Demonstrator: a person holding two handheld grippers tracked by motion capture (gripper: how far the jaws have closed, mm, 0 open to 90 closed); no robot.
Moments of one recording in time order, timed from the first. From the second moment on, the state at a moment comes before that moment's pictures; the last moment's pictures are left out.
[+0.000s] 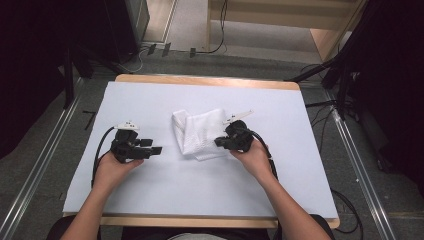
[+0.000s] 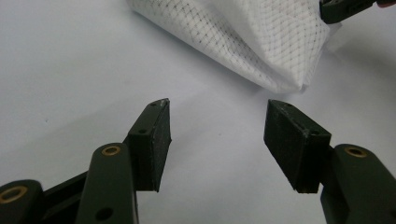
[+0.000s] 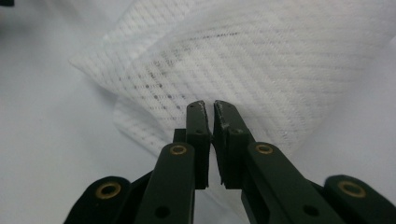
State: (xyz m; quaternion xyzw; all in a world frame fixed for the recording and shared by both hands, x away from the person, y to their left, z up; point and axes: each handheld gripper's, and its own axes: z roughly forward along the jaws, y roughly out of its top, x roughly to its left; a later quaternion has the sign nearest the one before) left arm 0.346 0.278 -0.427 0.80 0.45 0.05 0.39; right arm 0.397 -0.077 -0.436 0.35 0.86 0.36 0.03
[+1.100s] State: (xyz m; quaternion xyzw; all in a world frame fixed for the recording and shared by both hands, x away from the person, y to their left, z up) left arm 0.336 0.292 -0.427 0.79 0.47 0.06 0.39; right arm 0.402 0.013 -0.455 0.27 0.90 0.35 0.04
